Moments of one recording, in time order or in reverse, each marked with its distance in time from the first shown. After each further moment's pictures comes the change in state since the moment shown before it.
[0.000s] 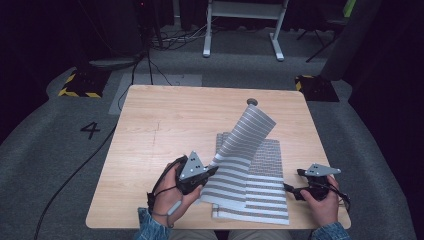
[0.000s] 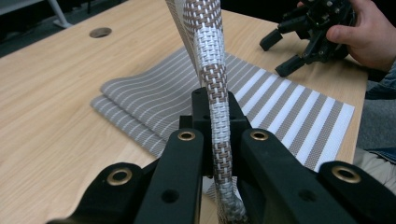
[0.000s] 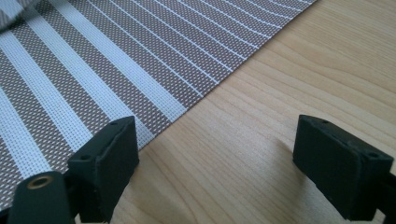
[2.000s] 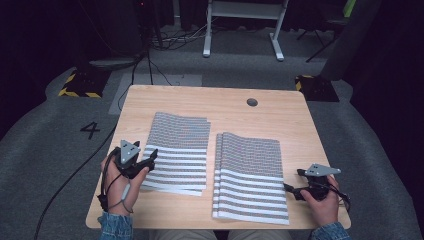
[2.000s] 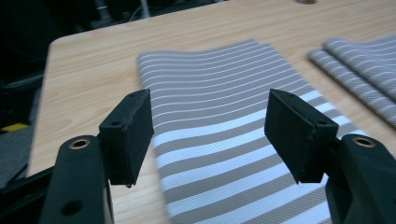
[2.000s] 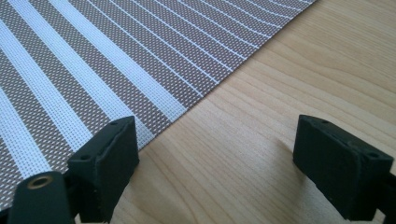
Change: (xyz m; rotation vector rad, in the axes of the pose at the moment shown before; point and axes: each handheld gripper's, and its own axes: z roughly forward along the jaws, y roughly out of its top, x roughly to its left) left arm 0.099 -0.071 -0.062 0.008 0.516 -0.245; right arm 0.000 0.000 0.000 -0.002 0.001 -0.002
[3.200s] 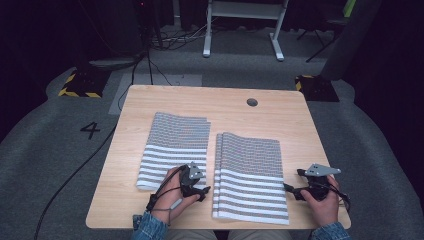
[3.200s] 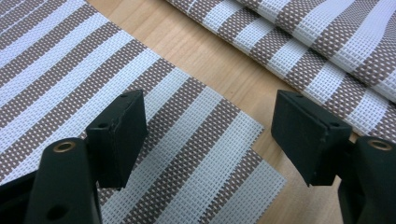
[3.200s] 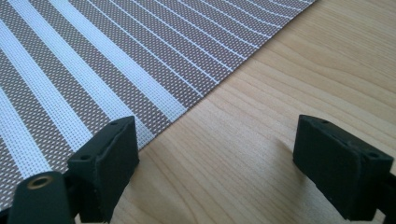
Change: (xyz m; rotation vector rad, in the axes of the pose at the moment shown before) left arm -0.121 -0.033 0.079 0.335 -0.414 0.269; right arm 0.000 0.000 0.000 0.000 0.000 0.000
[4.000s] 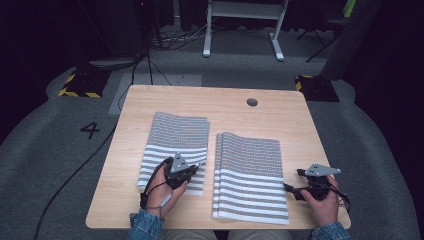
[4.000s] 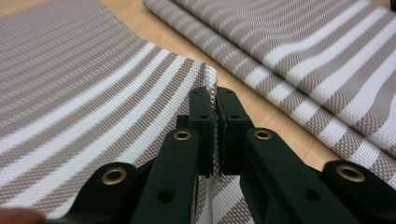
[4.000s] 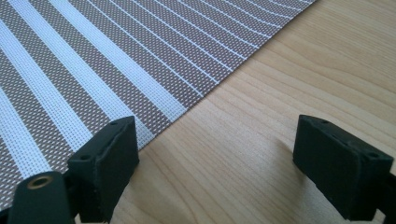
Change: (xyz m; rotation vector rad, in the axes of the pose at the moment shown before) left arm 0.024 -0.002 -0.039 -0.233 0.059 -0.091; right arm 0.000 0.000 0.000 0.000 0.000 0.000
